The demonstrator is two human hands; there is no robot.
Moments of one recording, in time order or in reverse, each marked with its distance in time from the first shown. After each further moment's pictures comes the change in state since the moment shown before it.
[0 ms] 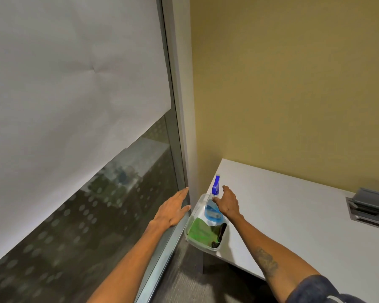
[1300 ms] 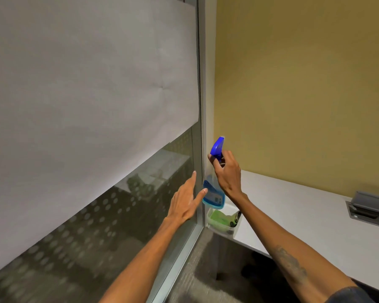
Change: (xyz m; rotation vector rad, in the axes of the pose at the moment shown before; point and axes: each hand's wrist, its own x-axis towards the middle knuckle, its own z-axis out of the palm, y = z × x) left_hand -0.214 0.015 -0.020 -0.243 0.461 0.049; right_hand -0.215 -0.128 -0.020 0.310 0.445 -0.678
